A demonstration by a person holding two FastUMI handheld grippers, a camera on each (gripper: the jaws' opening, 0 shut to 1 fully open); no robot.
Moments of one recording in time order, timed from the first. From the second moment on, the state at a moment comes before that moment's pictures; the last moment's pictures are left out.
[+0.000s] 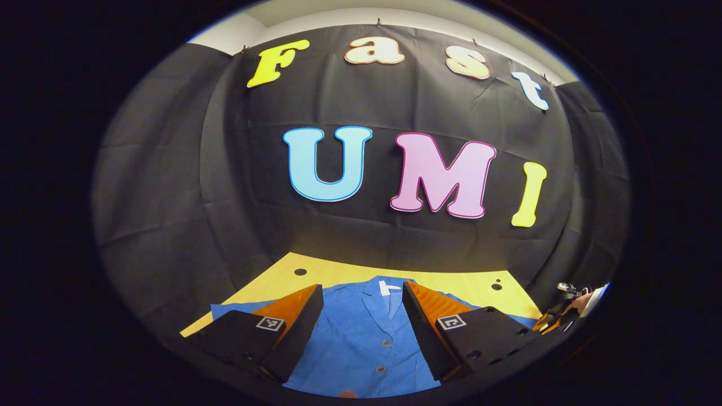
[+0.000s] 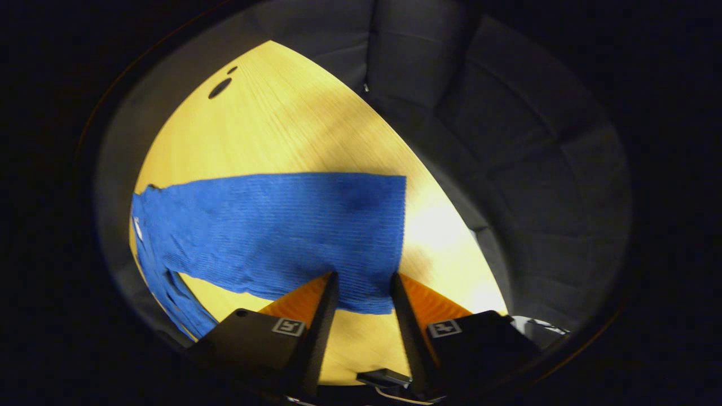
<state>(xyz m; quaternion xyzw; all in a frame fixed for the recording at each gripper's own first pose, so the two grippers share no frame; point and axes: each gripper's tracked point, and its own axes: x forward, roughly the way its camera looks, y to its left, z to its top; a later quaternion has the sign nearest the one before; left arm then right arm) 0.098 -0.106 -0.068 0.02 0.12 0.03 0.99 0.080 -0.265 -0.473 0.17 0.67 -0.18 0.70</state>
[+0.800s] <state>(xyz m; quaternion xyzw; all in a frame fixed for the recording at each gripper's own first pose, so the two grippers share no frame) 0.073 -0.033 -0.064 0.00 0.11 0.02 0.99 0.102 -0.210 -0.367 0.05 0.55 -0.15 0.82</state>
